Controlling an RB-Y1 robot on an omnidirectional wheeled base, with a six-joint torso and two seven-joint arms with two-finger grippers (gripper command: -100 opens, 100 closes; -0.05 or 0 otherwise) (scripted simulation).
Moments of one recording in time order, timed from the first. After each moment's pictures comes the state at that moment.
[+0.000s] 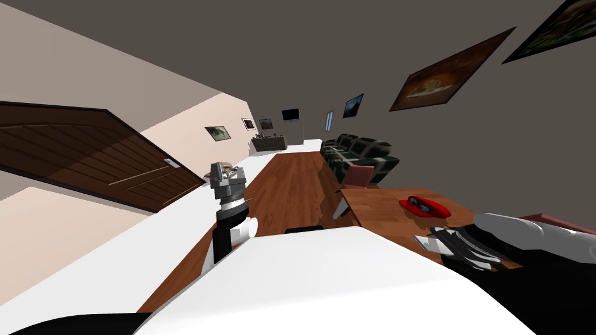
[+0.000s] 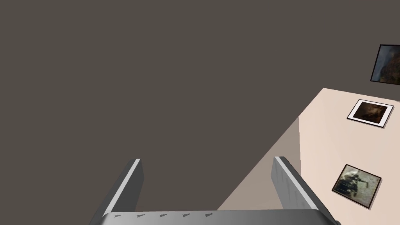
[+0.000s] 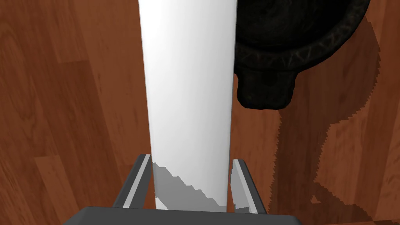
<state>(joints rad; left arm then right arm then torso) 0.46 -0.01 0.06 -2.39 0.00 -0.46 0.05 0.38 -1.52 0.56 -0.98 1.11 -0.73 0.55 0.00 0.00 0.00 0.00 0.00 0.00</state>
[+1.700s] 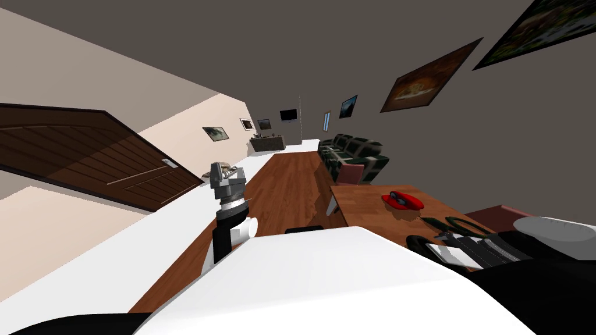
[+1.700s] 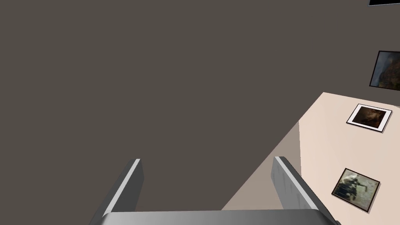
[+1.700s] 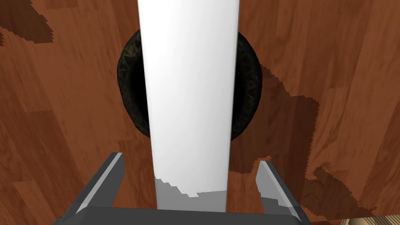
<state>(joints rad) 0.46 -0.01 0.06 -2.39 0.00 -0.46 0.05 0.50 -1.50 0.35 -0.87 1.02 -0.98 0.79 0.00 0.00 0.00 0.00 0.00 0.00</state>
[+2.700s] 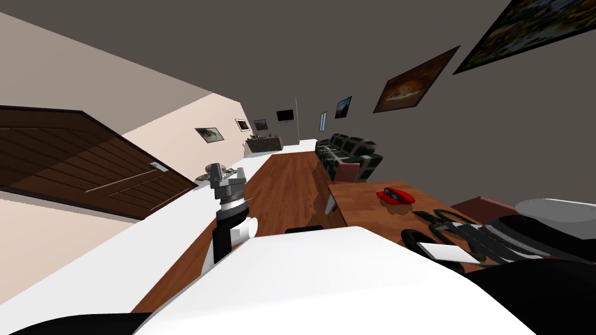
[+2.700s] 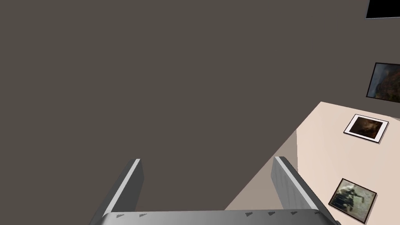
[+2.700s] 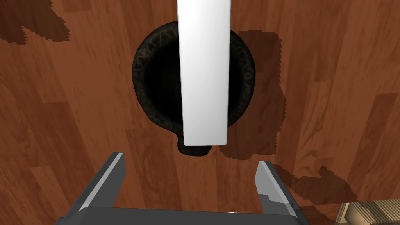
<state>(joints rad) 0.46 -0.01 0.06 -2.39 0.00 -0.46 0.05 0.50 -1.60 0.31 -0.90 0.99 -1.06 0.79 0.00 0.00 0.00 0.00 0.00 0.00</state>
